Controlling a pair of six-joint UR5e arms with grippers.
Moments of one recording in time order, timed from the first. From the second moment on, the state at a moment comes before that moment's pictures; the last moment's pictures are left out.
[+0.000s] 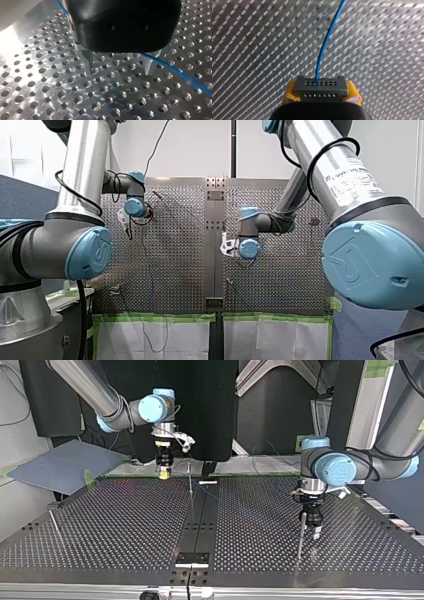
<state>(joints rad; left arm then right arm) 0.04 -1.83 -1.70 -2.69 -1.60 -1.94 2.20 -0.98 1.71 -0.73 1.88 1.55</state>
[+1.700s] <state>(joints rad) 0.01 -1.83 -1.70 -2.69 -1.61 -1.94 2.12 -0.79 2.06 -1.14 1.97 1.64</state>
